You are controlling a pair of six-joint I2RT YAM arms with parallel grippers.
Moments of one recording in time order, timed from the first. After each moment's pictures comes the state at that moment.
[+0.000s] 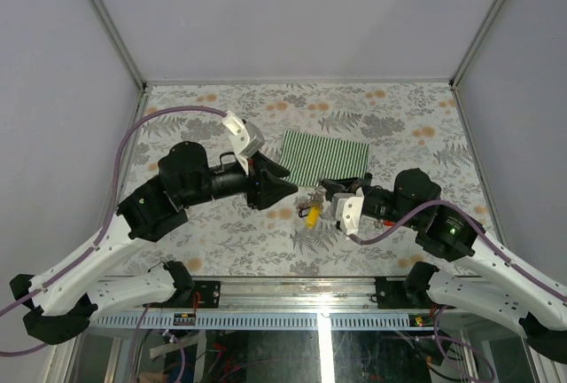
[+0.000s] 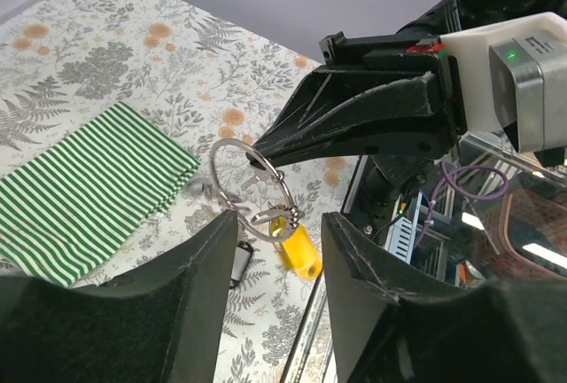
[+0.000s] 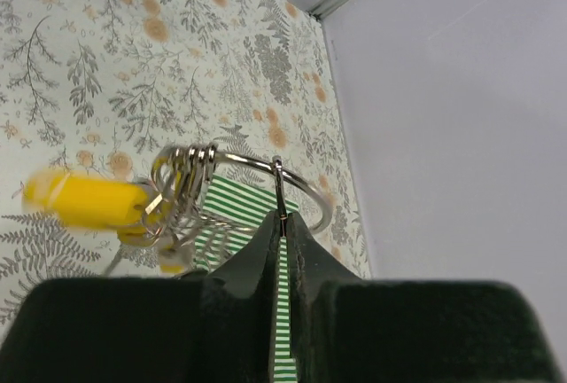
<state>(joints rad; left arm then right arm) -0.90 0.92 1.17 -0.35 0.33 -0.20 0.92 0.74 0.86 -0.29 -0.24 -0.85</state>
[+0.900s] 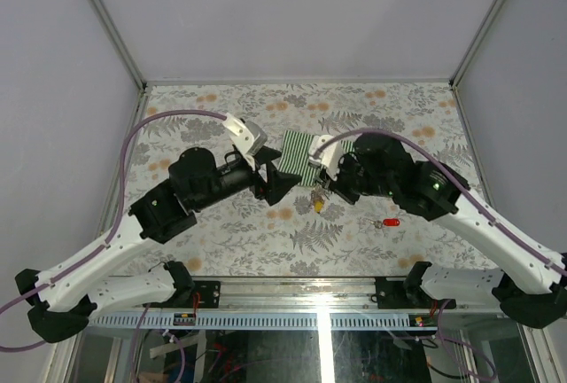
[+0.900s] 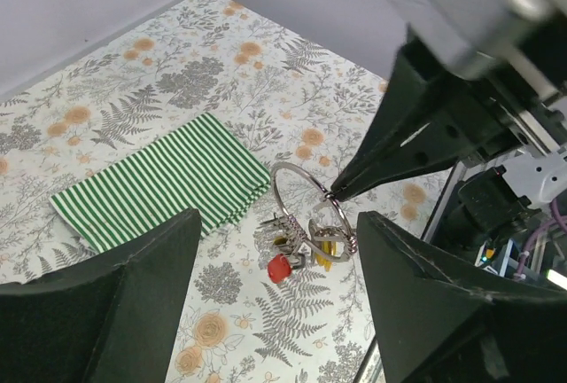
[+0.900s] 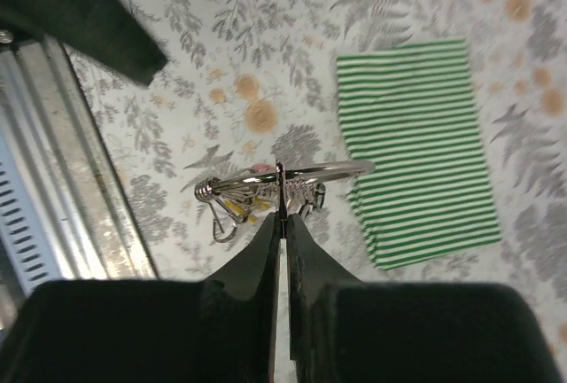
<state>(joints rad) -0.92 0.94 1.09 -0.24 0.09 -0.15 0.91 1.08 1.32 -0.84 -0.12 -0.34</state>
